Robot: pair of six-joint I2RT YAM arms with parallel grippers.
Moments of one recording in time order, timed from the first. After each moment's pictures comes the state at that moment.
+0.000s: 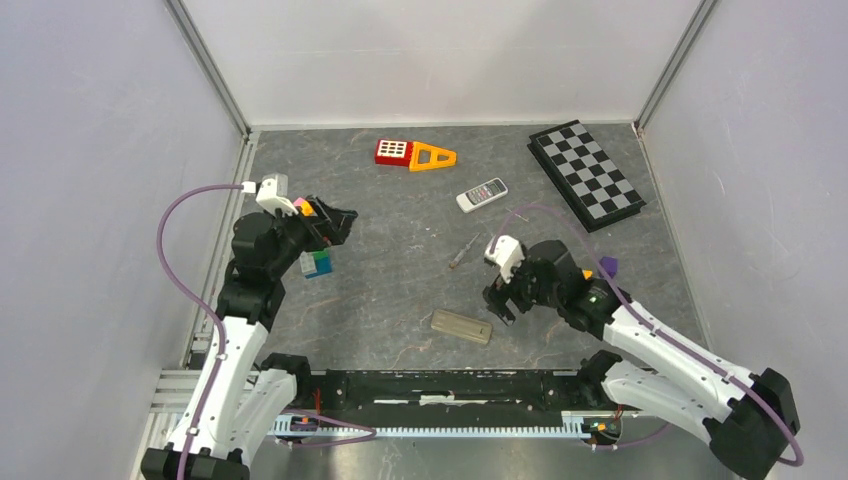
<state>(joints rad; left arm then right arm) -0.11 0.73 0.70 -0.19 0.26 -0.49 0.66 0.89 0.59 -0.40 -0.16 -0.17</state>
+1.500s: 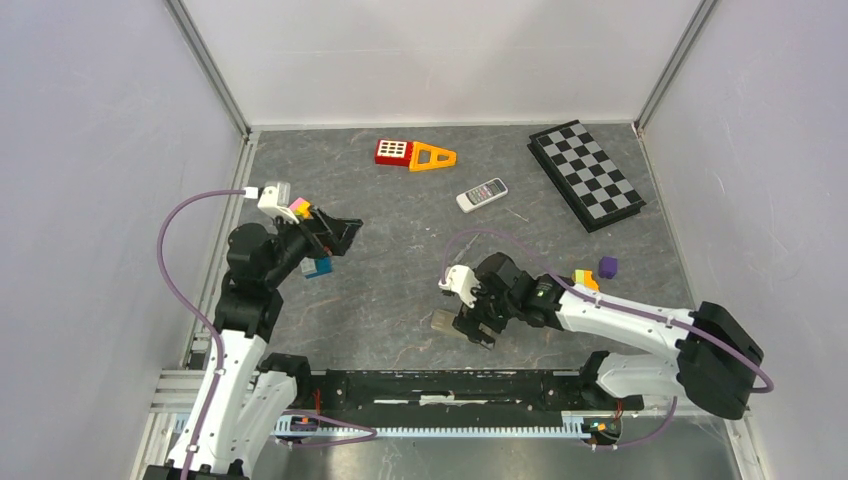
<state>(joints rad) -0.11 0.65 0.66 -0.16 0.38 -0.47 0.95 1.21 0.66 -0.41 -0.15 -0.20</state>
